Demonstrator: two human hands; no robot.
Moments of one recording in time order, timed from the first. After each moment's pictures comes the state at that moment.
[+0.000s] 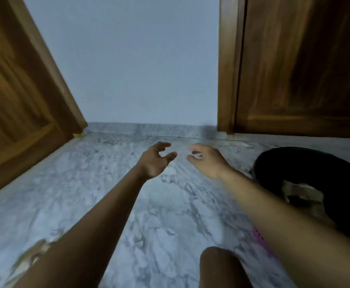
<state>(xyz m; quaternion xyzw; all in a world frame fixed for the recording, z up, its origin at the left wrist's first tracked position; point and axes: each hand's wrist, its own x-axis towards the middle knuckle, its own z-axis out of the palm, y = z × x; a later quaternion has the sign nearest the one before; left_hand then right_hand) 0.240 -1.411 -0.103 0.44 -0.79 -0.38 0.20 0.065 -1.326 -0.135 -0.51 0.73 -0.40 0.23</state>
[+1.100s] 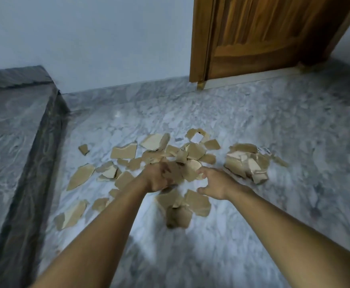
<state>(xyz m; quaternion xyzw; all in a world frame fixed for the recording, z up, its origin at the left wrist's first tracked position) 1.036 -1.262 -0.310 0.80 -0.50 -0.32 0.10 0.833 -1.360 -0.313 -0.84 0.43 0.11 0.32</state>
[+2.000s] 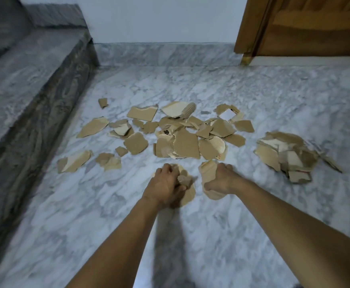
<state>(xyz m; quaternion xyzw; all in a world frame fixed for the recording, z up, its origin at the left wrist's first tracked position) 0.979 -1.209 -0.489 0.84 -0.49 -0.19 0.11 0.847 -1.379 -0.464 -0.82 0.43 0.22 0.30</state>
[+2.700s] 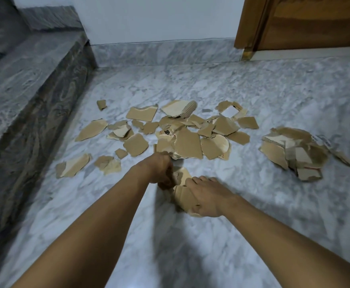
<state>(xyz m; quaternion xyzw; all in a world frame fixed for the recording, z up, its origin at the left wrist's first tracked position) 1.051 -1.246 -0.461 0.79 -0.56 -0.23 -0.08 0.856 -1.327 -0.477 -0.97 0.10 0.19 0.13</state>
